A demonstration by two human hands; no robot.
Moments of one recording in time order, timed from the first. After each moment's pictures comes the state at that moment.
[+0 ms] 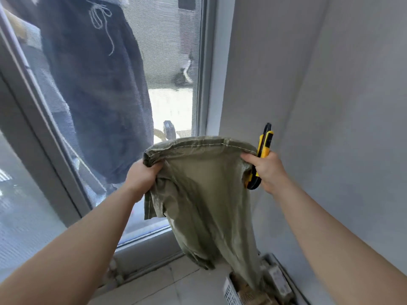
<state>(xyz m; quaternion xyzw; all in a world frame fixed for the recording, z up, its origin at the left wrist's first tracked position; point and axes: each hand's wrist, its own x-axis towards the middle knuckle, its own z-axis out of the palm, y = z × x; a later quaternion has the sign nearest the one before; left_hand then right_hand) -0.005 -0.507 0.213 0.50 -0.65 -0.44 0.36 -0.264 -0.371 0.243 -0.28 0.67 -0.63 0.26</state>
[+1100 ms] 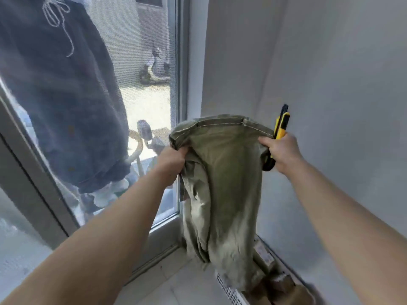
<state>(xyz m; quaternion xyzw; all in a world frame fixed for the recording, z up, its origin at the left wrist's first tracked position) -0.053 -0.469 0.244 0.34 -0.64 -0.60 0.33 -0.262 -0.308 0.279 -0.19 0.74 -0.63 0.11</state>
